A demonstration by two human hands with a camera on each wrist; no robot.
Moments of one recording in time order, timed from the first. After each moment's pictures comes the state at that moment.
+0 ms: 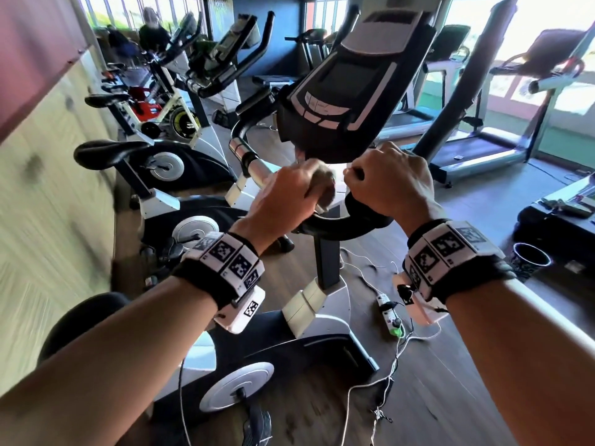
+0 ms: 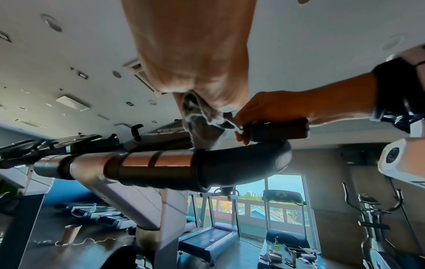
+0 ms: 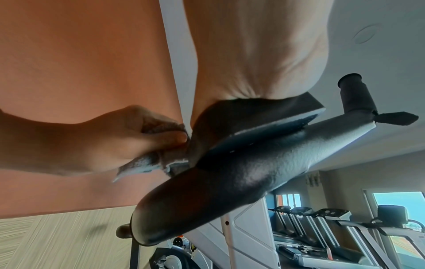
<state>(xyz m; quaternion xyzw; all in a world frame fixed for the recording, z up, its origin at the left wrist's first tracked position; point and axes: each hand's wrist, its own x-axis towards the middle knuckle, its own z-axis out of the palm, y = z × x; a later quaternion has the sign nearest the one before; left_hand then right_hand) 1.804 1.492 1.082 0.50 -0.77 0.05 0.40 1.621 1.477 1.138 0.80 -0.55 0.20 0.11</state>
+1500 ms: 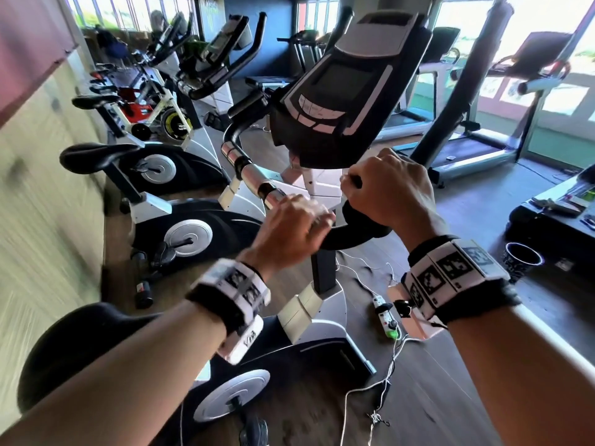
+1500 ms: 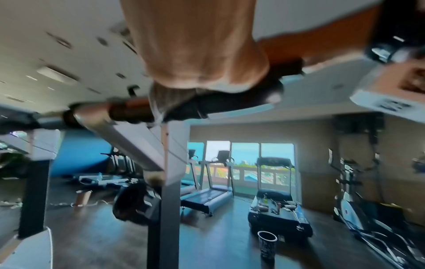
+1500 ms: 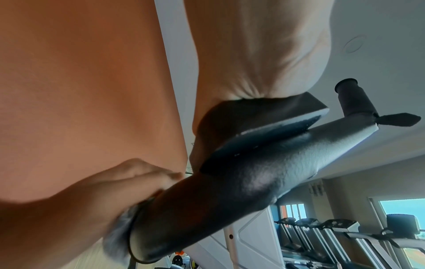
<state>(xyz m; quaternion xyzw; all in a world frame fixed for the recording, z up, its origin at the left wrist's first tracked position) 1.794 1.480 1.035 0.49 -0.78 0.07 0.39 1.621 1.482 1.140 0.79 -0.57 0.19 0.10</state>
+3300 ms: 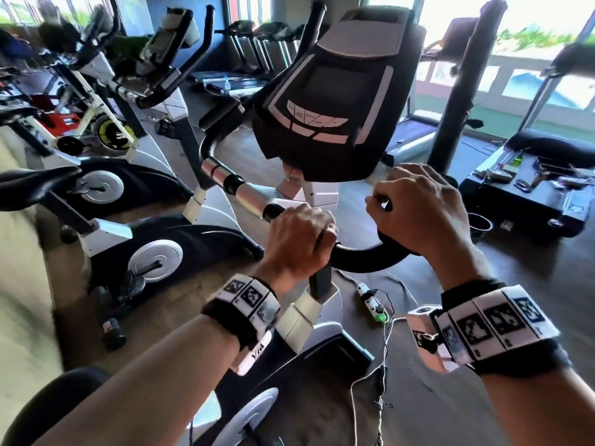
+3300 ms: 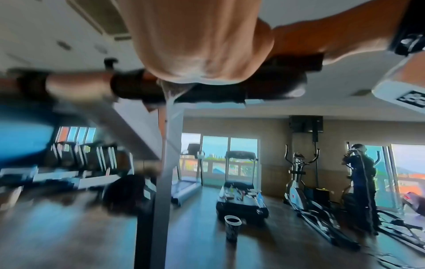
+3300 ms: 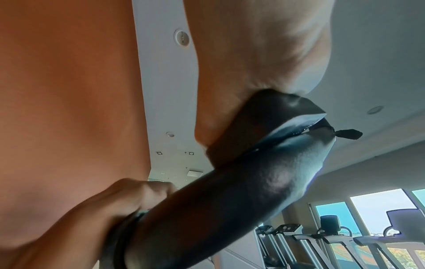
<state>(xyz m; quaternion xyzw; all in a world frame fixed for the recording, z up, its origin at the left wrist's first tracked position) 1.835 1.440 1.035 0.44 -0.82 0.00 0.35 1.645 1.484 1.125 0.72 -0.65 0.20 0.14</state>
